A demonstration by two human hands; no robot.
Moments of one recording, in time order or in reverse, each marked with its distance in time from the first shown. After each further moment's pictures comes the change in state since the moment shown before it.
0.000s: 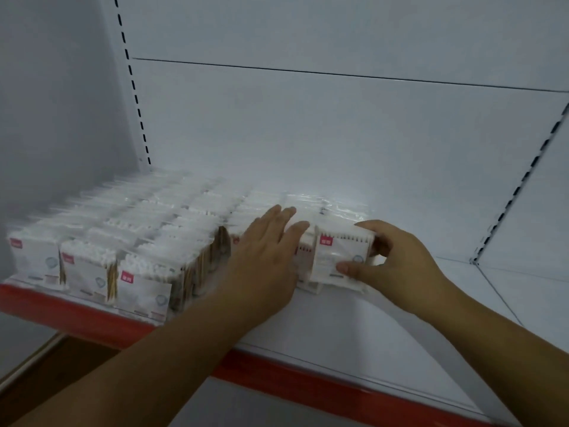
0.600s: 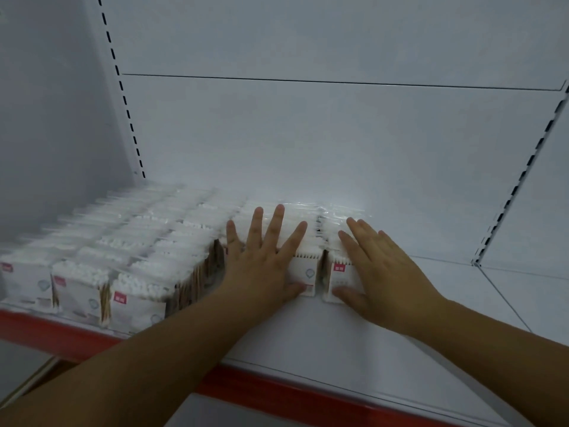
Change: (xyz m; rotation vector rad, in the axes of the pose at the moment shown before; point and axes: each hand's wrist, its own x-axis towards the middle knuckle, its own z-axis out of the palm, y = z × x) left_hand 0.020 -0.008 0.010 0.312 -0.341 -0.141; right_hand 0.006 0.036 0.016 -0.889 -0.048 -0.344
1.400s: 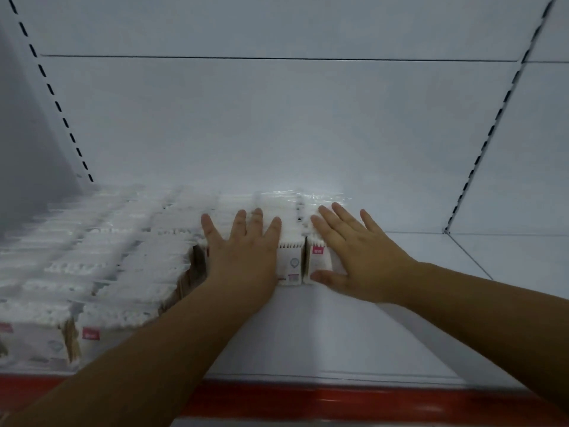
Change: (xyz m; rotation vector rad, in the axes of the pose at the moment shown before) left_hand 0.015 -0.008 -0.012 0.058 -0.105 0.051; right_hand 0.021 -0.008 -0.008 0.002 -0.292 0.048
